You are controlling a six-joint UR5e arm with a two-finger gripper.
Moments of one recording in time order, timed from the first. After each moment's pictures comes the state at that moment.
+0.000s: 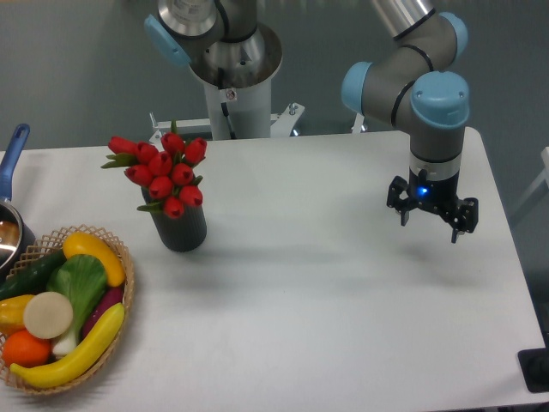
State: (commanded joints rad) arm 2.81 -1.94 -1.77 -0.71 1.53 1.35
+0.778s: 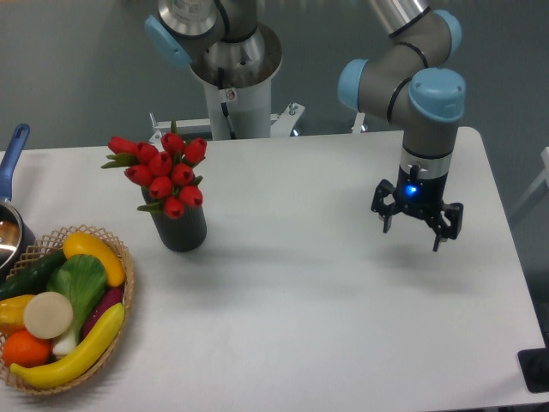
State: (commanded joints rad) arm 2.82 -1.88 -1.84 -0.69 1.10 1.34
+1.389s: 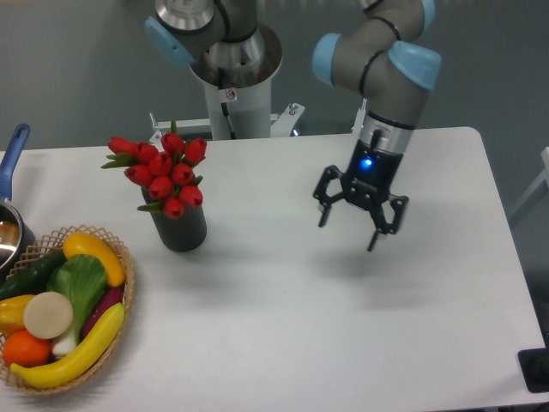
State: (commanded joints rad) arm 2.83 -1.65 -2.12 -0.69 0.76 1.35
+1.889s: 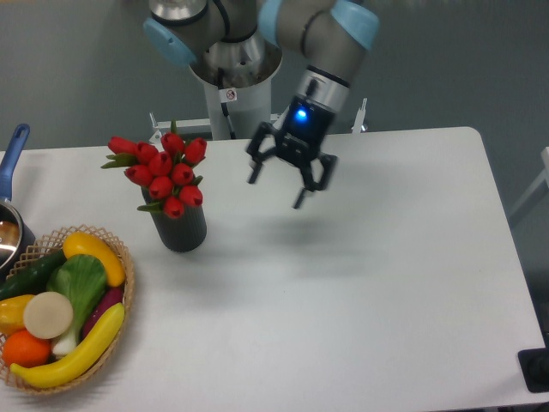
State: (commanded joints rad) arm 2.78 -1.36 -2.40 -0.70 0.59 1.35
